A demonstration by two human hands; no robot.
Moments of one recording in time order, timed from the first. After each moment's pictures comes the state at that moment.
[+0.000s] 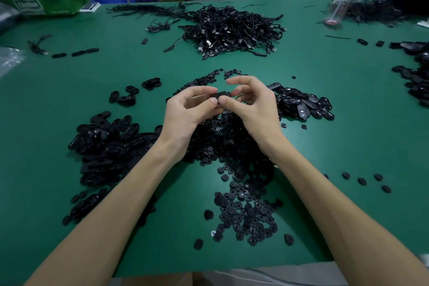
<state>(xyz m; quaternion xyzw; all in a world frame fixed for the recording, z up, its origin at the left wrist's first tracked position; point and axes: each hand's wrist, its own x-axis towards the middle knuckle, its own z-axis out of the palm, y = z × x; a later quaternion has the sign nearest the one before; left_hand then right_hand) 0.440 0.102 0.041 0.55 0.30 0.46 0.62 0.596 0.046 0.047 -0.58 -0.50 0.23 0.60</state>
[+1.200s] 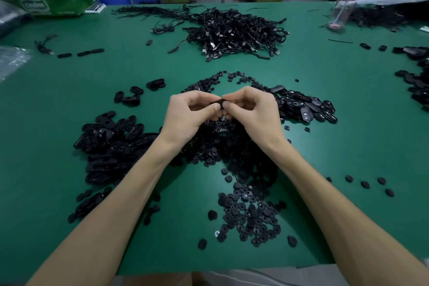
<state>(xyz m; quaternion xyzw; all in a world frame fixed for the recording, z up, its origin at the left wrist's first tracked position) 0.431 0.110 0.046 0.67 0.34 0.43 0.51 0.592 0.045 0.045 -0.58 -0.53 0.23 0.58</state>
